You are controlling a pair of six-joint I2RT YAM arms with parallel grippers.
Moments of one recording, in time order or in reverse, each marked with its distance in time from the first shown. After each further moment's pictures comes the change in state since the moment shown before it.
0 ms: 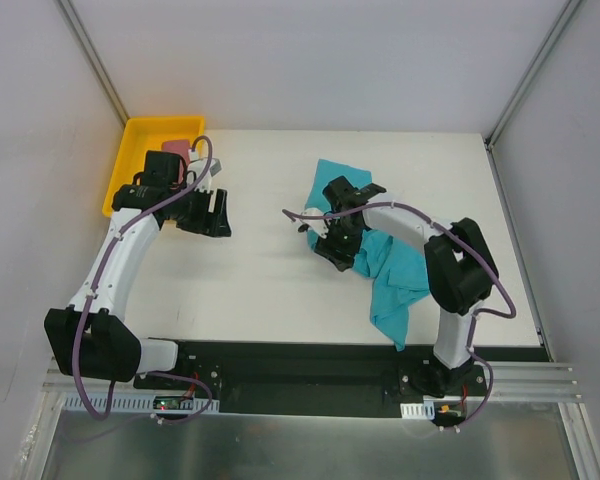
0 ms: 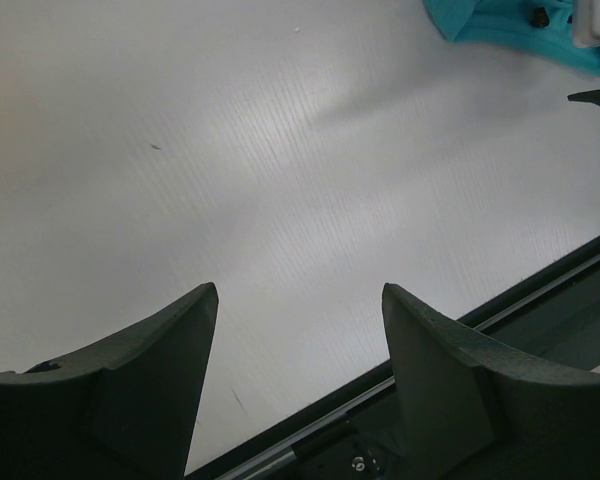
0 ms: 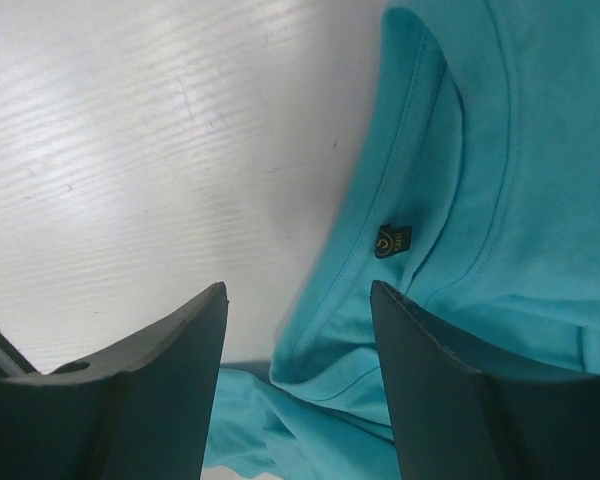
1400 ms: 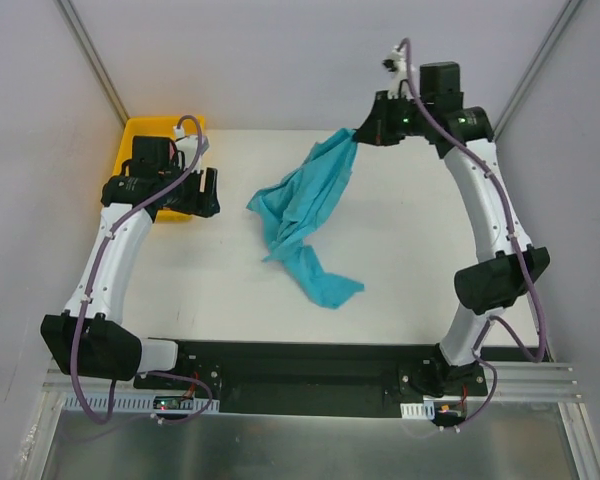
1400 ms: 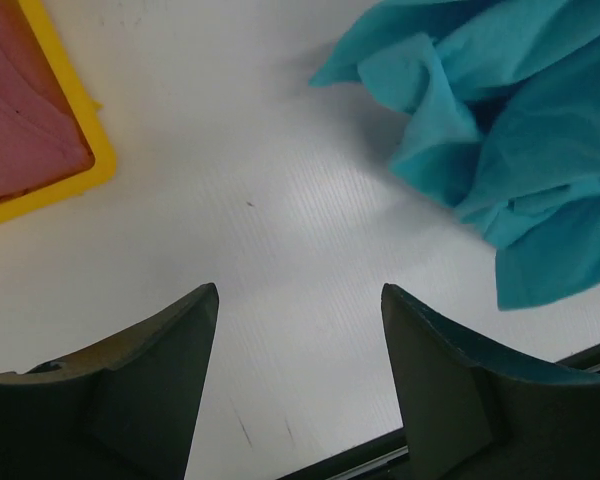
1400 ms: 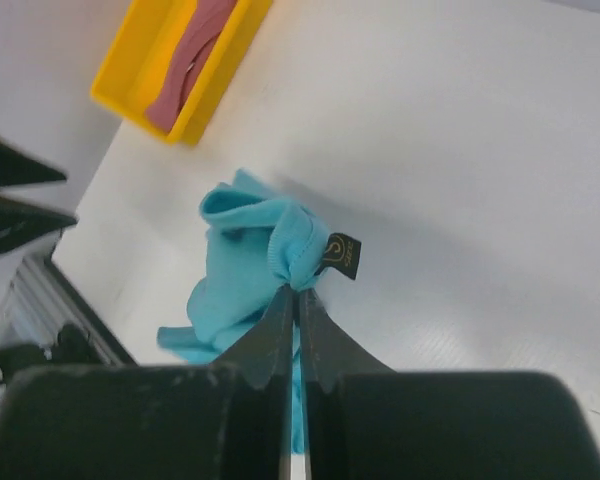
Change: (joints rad) left arm 0.013 0.001 0.113 0.036 -0.151 0.006; right arm -0.285 -0.066 0.715 0.001 -0.312 0.786
